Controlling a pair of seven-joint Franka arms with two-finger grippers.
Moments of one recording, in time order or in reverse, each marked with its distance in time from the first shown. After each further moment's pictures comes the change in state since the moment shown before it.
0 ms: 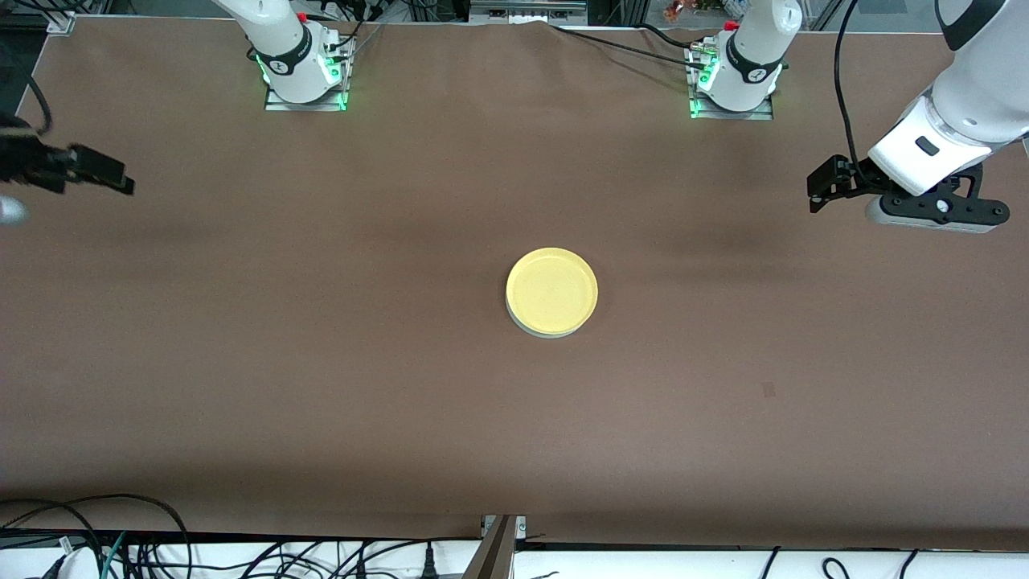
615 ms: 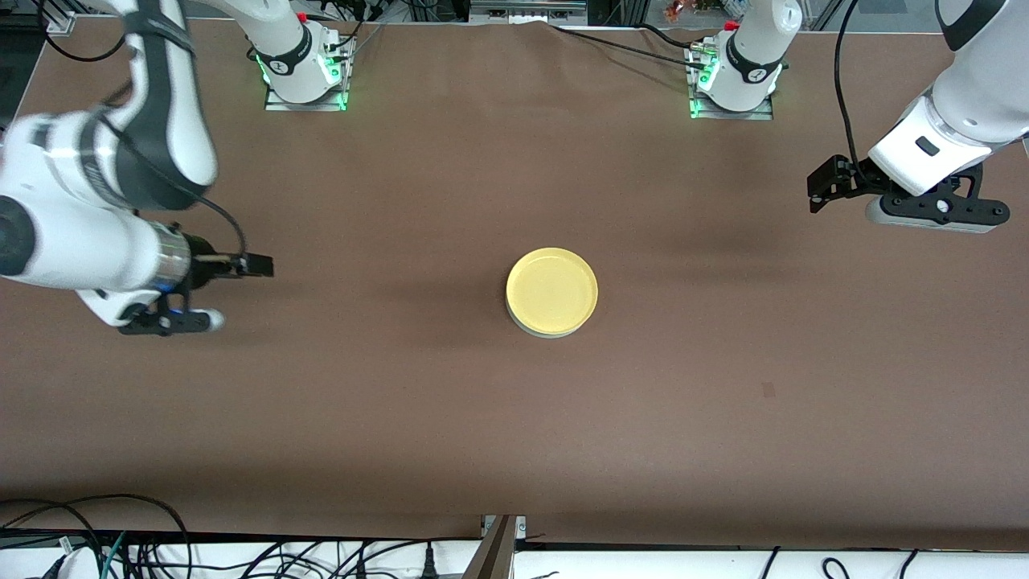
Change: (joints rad) left arm 0.000 0.000 0.000 0.000 0.000 0.000 0.000; right arm 0.276 0.322 -0.201 0.037 0.210 0.122 0.010
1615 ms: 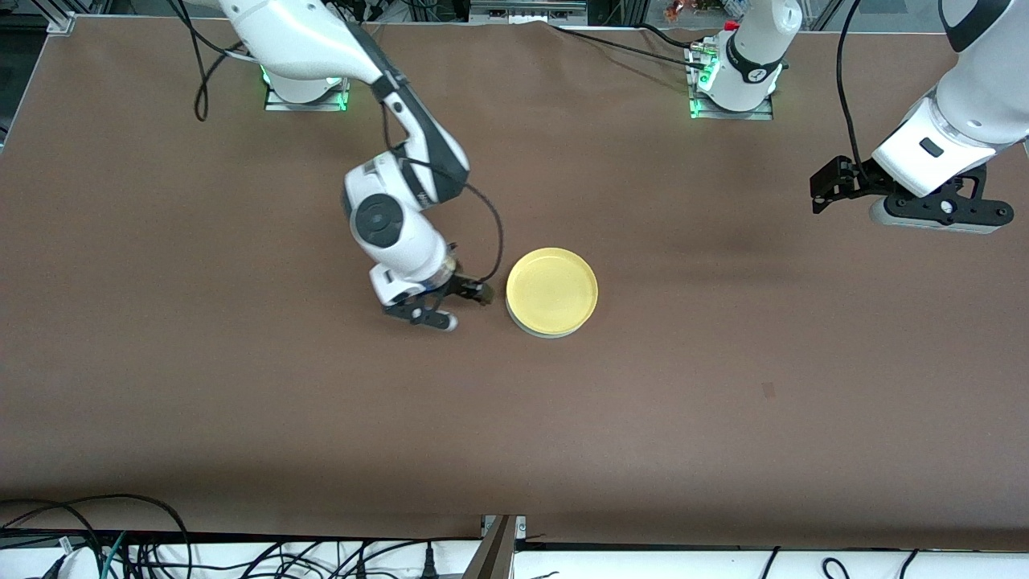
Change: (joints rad) left arm 0.000 0.000 0.007 -0.001 0.000 0.000 0.000; right arm 0.221 0.242 0.258 -0.110 0.012 0.647 0.609
